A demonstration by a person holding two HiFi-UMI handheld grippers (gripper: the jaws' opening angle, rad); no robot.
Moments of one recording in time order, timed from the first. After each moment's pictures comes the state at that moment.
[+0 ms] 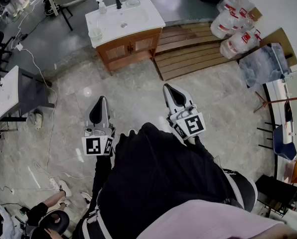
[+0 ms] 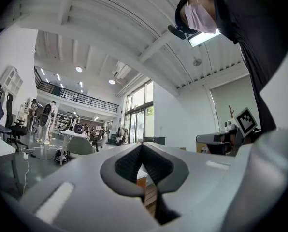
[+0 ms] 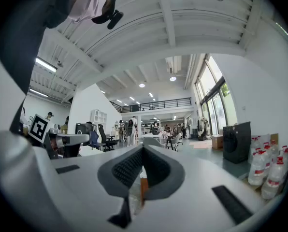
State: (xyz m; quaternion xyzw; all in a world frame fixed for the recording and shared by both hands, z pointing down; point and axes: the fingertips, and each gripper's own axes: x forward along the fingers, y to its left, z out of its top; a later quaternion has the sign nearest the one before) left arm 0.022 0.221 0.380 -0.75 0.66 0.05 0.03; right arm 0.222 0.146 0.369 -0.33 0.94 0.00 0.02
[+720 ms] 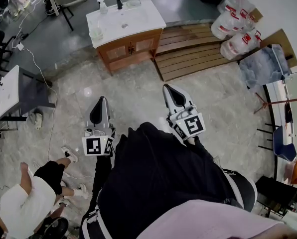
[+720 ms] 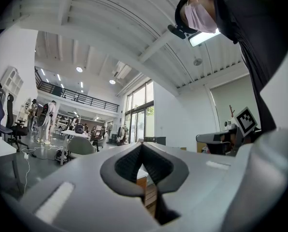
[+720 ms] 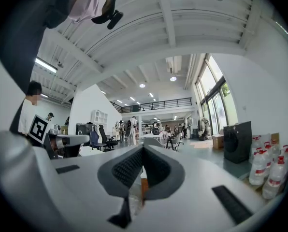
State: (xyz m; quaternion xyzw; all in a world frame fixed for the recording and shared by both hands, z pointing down) left arm 0.022 0.221 0.380 -0.75 0.66 0.05 0.02; right arm 0.223 0.143 0.374 -0.33 0.94 0.00 0.01
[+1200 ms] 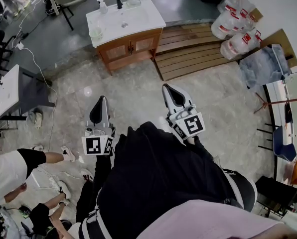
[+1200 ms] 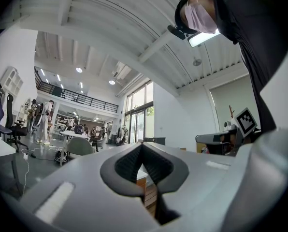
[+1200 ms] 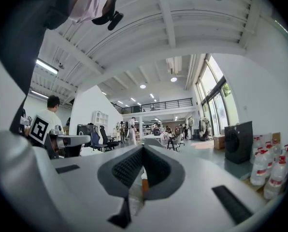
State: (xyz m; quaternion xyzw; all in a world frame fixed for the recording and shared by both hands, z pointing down) left arm 0.028 0.223 0.378 -0.75 0.66 0.05 0.03; right arm 0.227 0.147 0.373 -0.33 0.94 0.00 0.02
